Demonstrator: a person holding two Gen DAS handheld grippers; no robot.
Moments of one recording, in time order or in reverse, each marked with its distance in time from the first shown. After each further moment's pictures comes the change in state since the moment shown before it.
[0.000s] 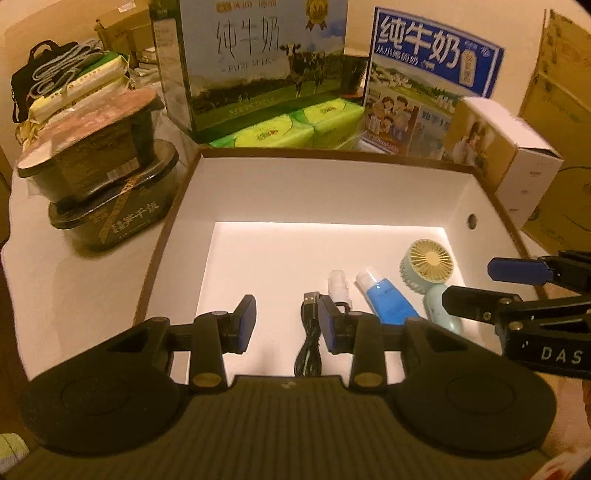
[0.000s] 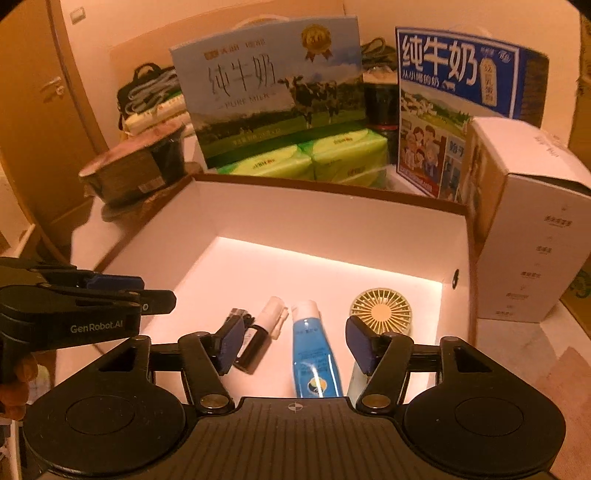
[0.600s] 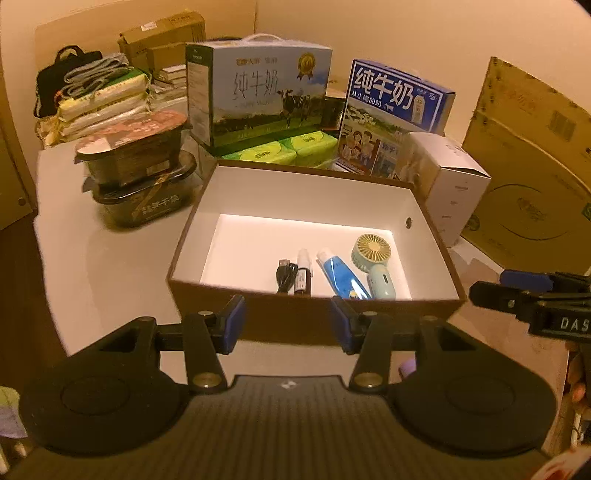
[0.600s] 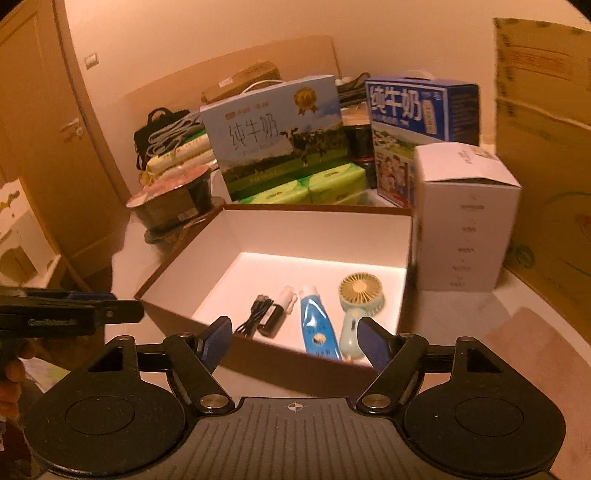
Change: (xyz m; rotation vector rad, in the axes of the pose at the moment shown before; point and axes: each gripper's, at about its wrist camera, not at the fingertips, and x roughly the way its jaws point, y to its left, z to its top) left arm -0.138 -0.010 -0.062 -0.068 -0.092 -0.039; right arm -0.135 -0.001 -0.052 0.080 -0.112 0.037
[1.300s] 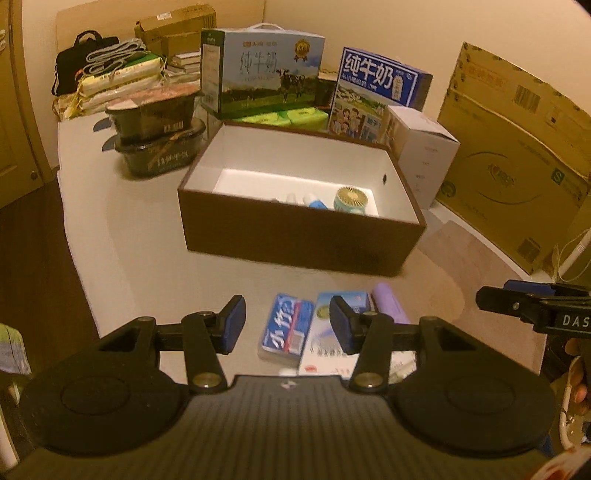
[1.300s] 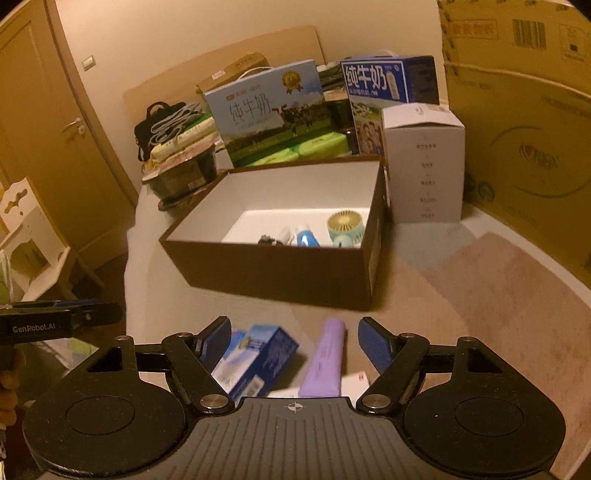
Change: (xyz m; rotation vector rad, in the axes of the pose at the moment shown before) left arm -0.074 -0.026 -0.093 -0.044 0.020 -0.002; right arm -0.086 0.005 -0.084 0.047 0.050 0.000
